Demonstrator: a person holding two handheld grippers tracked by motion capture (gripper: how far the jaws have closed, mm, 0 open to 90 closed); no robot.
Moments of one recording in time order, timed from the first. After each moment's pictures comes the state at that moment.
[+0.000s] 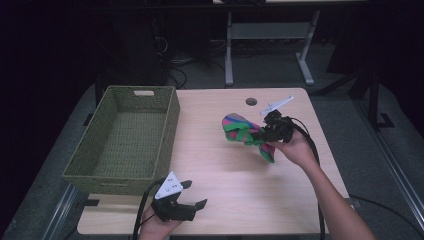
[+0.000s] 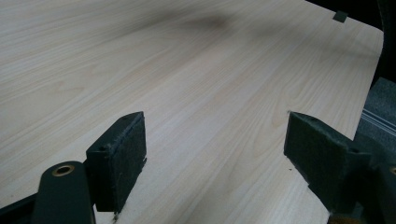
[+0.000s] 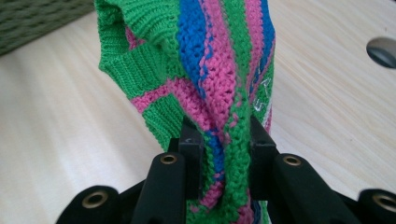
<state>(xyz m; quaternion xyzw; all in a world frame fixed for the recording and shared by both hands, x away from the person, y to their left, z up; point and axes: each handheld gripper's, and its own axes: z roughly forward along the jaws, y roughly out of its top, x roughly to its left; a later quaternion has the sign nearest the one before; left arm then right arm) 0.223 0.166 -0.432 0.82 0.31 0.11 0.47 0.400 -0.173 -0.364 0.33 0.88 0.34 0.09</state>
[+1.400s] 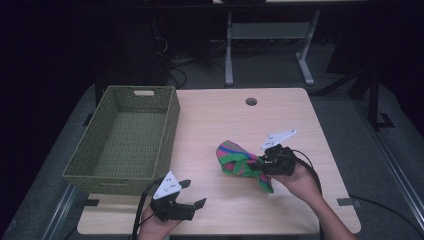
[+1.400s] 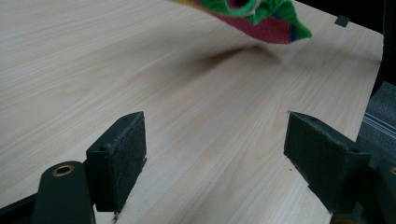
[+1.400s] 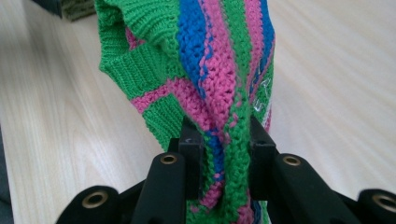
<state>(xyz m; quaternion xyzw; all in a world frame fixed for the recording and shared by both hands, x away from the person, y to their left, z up) 0.222 0.168 -0.431 0.82 0.32 0.11 0.47 0.320 -0.166 -0.397 0.28 0.89 0.37 0.06</state>
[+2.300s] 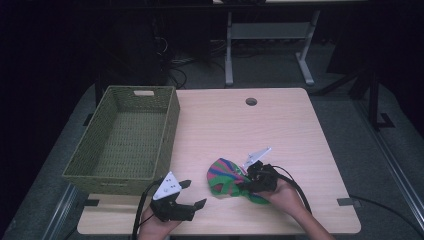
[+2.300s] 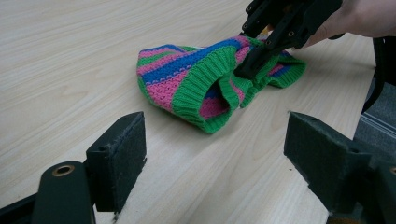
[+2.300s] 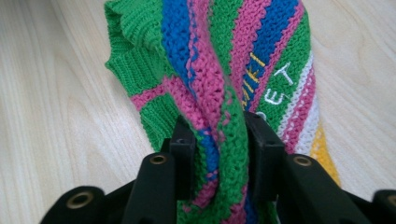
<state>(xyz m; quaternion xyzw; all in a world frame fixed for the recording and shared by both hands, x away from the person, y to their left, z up) 0.221 0.168 -0.430 0.82 0.31 0.11 0.47 0.309 -0.127 -0.452 0.28 0.91 0.31 0.01</state>
